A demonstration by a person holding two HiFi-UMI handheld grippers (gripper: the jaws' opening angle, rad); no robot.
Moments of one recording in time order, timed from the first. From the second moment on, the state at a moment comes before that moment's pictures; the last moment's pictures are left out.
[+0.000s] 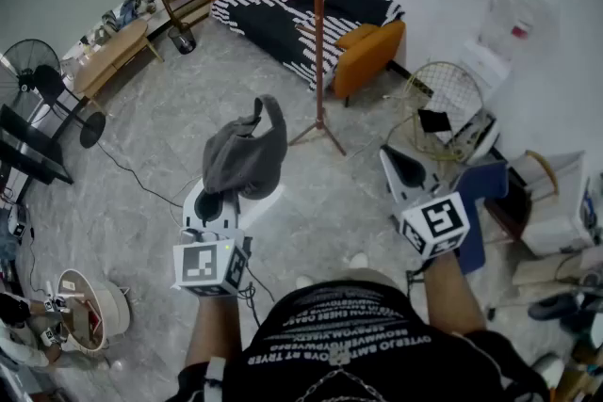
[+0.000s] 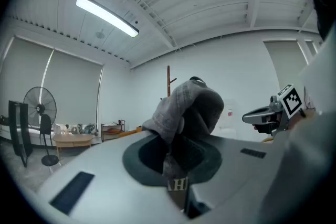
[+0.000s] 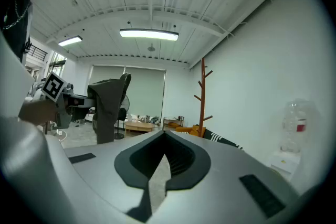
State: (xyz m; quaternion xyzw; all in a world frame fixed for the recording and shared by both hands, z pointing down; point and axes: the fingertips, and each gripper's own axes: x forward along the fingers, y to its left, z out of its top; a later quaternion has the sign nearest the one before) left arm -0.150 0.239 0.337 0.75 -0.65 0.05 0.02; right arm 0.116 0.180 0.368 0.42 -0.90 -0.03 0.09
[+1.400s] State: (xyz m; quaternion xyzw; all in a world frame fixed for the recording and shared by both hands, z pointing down) left arm -0.171 0.204 0.374 0.76 -0.64 0.05 0.06; right arm 0.102 0.157 0.394 0.42 -0.90 0.01 0.08
